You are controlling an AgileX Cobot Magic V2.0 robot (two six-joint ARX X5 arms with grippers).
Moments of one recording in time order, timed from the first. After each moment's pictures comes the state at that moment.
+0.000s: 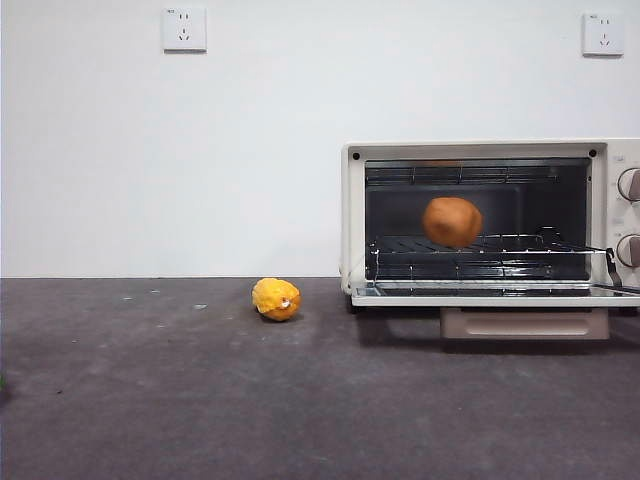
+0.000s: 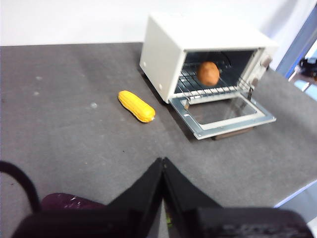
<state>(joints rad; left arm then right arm) -1.51 0.42 1.15 -1.32 -0.90 -0.73 0.37 0.73 1.05 -0.73 0.08 0.19</state>
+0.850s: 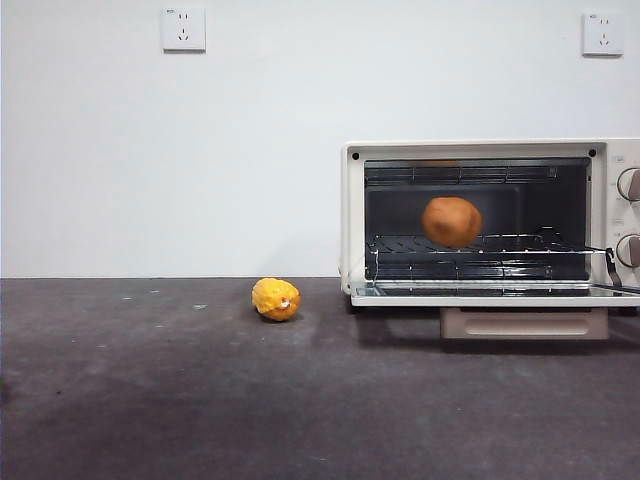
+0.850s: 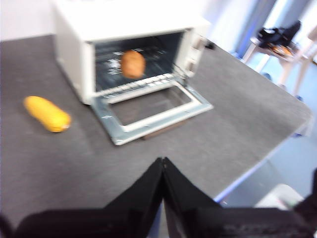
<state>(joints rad) -1.54 0.85 1.15 -0.85 -0.77 -0.64 0.37 0.43 1.17 -1.11 0.08 0.12</state>
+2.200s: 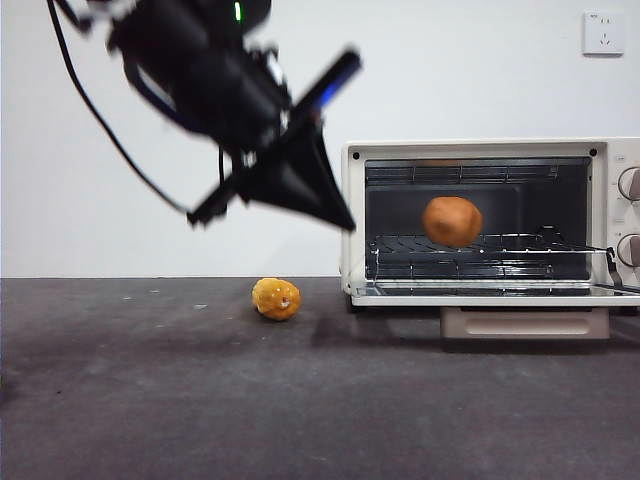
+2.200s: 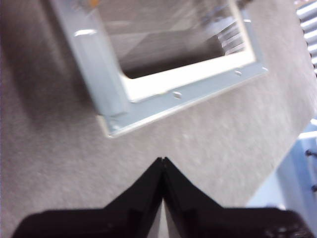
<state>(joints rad) -0.62 1.69 1.15 -0.27 0.41 -0.57 0.37 0.43 1.48 -1.35 0.32 -0.05</state>
